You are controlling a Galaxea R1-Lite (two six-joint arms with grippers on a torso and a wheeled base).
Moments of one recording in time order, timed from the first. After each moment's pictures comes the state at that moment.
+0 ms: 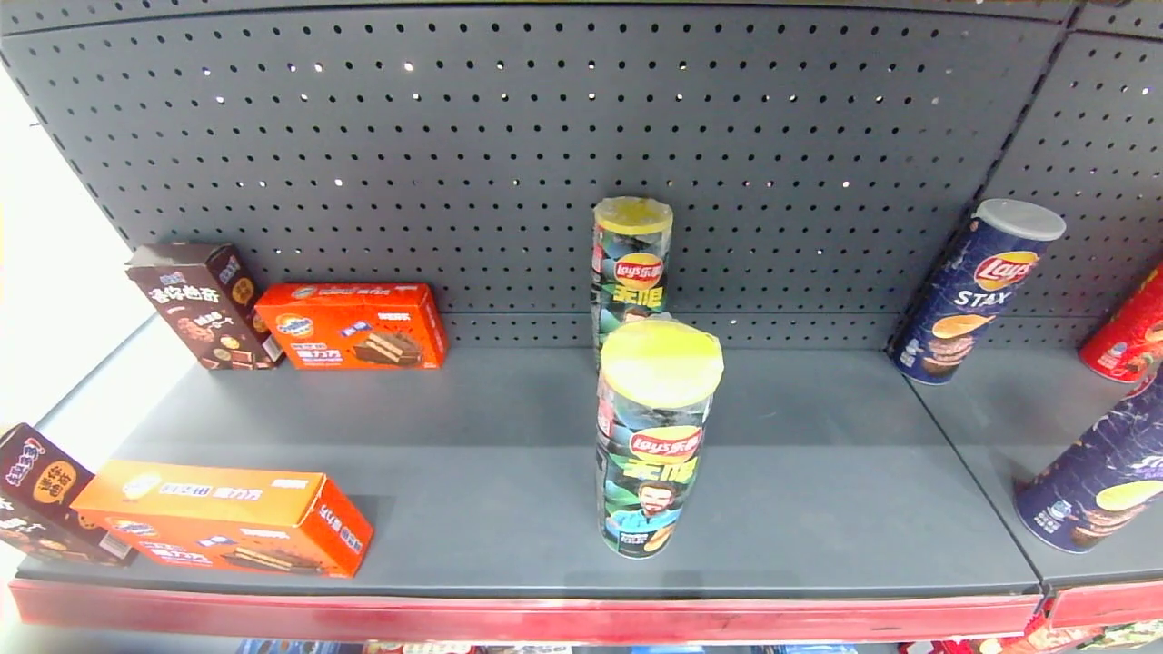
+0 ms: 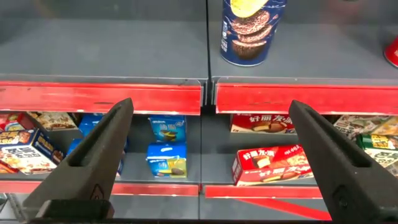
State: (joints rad) left arm 0.00 0.02 -0.07 0.09 -0.07 0.21; right arm 0.00 0.00 0.00 0.01 0.00 -0.01
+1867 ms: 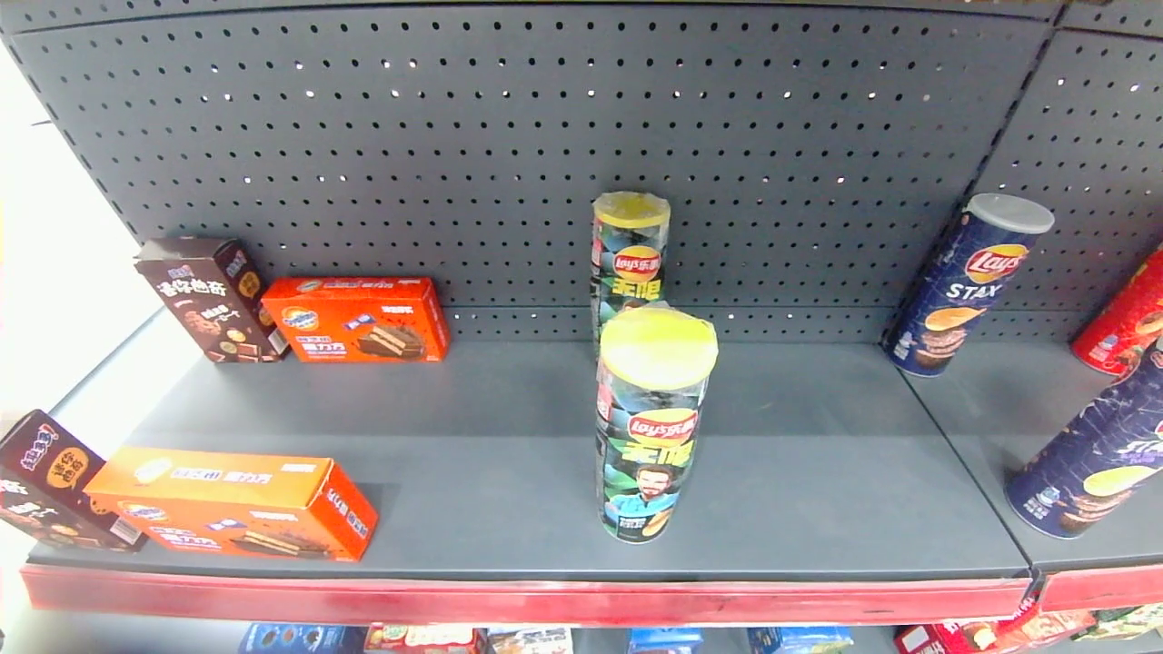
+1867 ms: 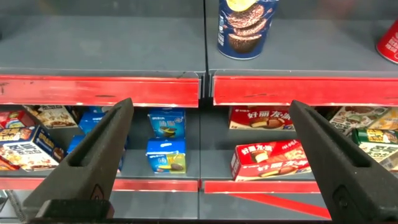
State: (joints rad) left arm 0.00 0.00 0.00 0.00 -0.02 0.01; right arm 0.00 0.00 0.00 0.01 -0.01 -0.01
